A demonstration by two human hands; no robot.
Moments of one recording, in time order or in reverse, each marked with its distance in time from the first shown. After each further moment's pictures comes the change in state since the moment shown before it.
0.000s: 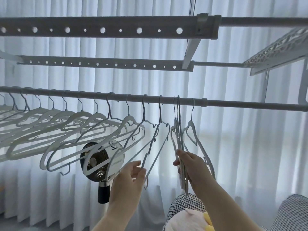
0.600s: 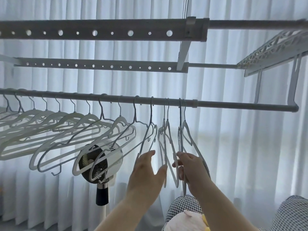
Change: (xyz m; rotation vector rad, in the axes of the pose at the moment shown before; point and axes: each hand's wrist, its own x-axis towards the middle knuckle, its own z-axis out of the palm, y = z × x) left_hand -0.005 0.045 0.042 0.218 -0.154 0.061; right_hand 0.006 -0.001 -0.021 0.070 -0.011 0.012
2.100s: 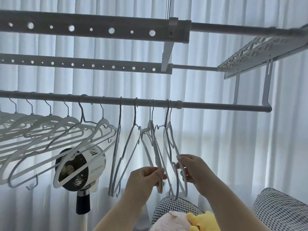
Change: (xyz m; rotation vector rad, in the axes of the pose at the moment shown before) left_hand 0.008 -0.003 0.028 -0.686 -0.203 -0.221; right_hand 0.006 -0.006 -0.044 -0.221 0.017 0.030
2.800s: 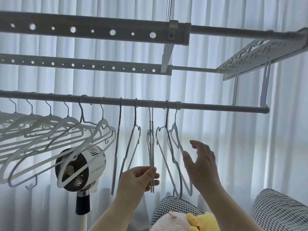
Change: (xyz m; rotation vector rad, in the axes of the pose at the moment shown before) left_hand -0.009 0.009 -0.002 -0.037 0.034 -0.021; right_hand -0.017 -0.002 -0.011 -0.590 0.434 -0.438
